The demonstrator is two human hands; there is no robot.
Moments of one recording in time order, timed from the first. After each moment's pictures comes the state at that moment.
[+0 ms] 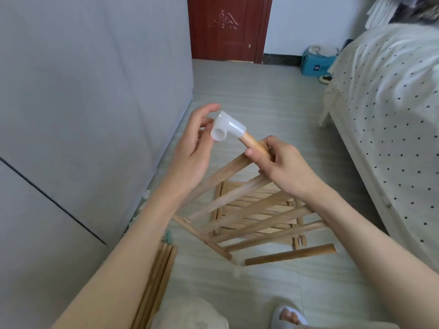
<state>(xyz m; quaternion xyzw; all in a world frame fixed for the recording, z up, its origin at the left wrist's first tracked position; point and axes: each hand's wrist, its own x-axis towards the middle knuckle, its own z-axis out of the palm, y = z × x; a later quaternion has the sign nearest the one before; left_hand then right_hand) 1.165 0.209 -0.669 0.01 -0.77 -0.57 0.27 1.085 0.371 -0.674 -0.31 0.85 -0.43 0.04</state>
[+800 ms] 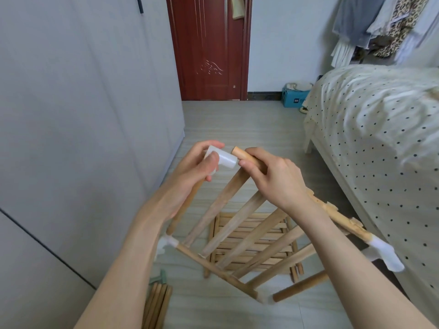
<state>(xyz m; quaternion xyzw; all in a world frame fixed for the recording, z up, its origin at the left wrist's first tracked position) 1.162 0.224 -0.626 -0.09 -0.76 -0.63 0.11 1.075 0.395 -0.644 -0.32 0.88 -0.32 -0.18</state>
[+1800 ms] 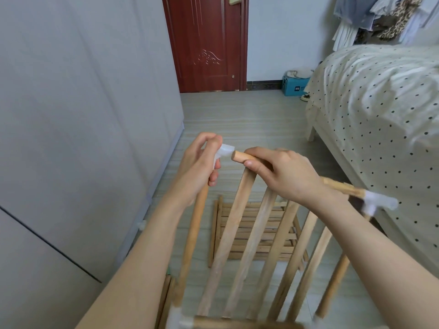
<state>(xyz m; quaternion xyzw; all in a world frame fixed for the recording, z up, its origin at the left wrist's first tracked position) 1.140 0.243 -0.651 0.08 -0.76 -0.63 0.17 1.079 0.409 -0.657 -0.38 0.89 -0.23 -0.10</state>
